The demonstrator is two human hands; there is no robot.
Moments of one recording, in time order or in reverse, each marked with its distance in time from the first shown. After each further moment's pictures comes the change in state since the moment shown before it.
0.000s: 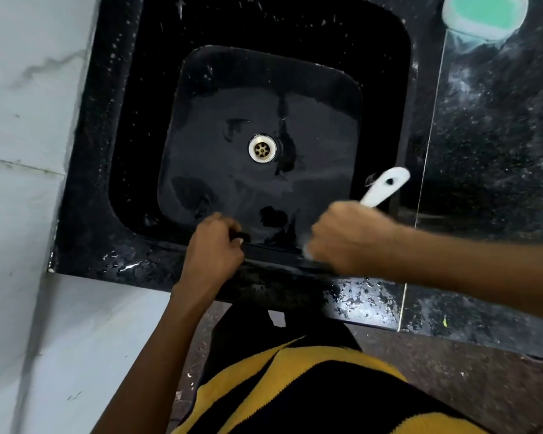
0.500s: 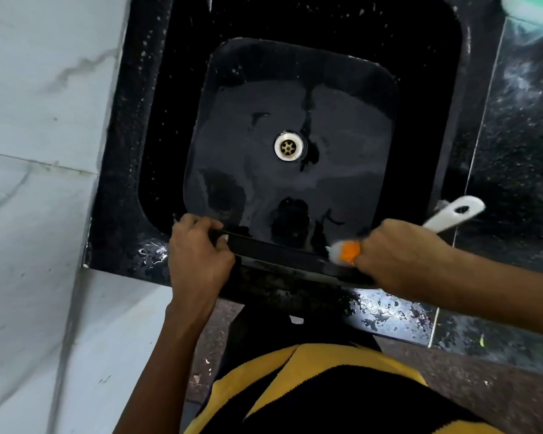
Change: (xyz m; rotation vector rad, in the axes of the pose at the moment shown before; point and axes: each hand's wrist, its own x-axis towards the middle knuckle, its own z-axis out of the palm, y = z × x) left_hand -0.014 -0.028 -0.034 0.015 0.254 -0.174; right_hand -0.004 0.007 0.015 0.105 -0.099 -0.009
